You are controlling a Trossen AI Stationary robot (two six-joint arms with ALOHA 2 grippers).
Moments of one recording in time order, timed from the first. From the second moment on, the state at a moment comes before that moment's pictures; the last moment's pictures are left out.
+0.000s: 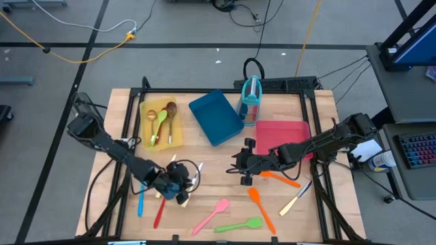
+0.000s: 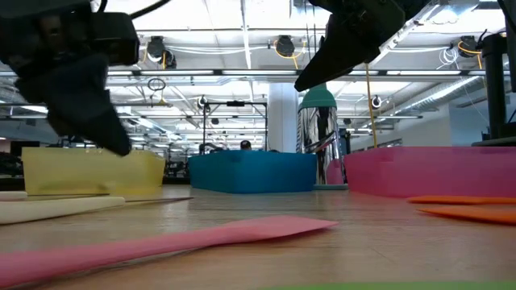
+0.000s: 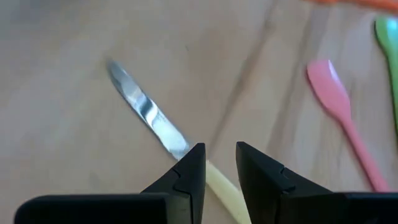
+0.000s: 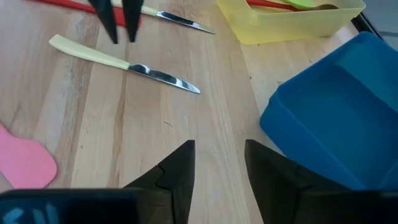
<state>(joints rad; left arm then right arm) -0.58 1.51 0.69 -0.11 -0.42 -0.97 0.30 1.52 0.96 -0.16 0.41 0.16</state>
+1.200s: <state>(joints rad) -0.64 1.71 0.70 -0.16 -0.48 -1.06 0.30 1.52 0.96 -0.16 0.42 0.16</state>
